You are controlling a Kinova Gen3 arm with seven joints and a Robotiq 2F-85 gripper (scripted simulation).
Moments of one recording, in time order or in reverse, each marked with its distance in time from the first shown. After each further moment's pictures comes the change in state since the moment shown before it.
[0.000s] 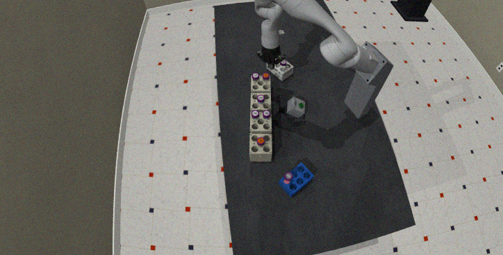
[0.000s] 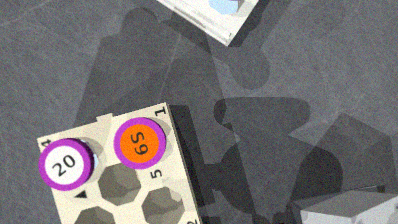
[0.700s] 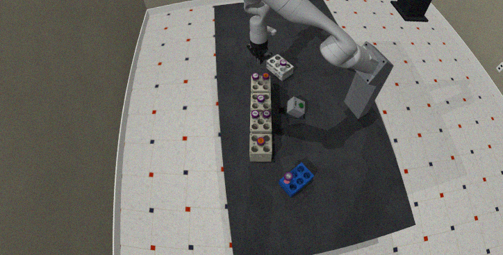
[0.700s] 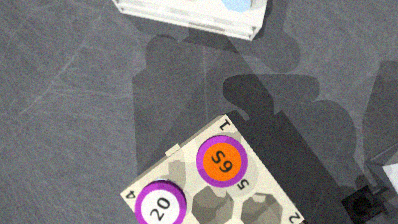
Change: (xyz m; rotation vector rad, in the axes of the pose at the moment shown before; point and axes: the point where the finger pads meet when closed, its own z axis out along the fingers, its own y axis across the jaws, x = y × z) arm 0.018 -0.059 -0.003 0.033 0.005 0.368
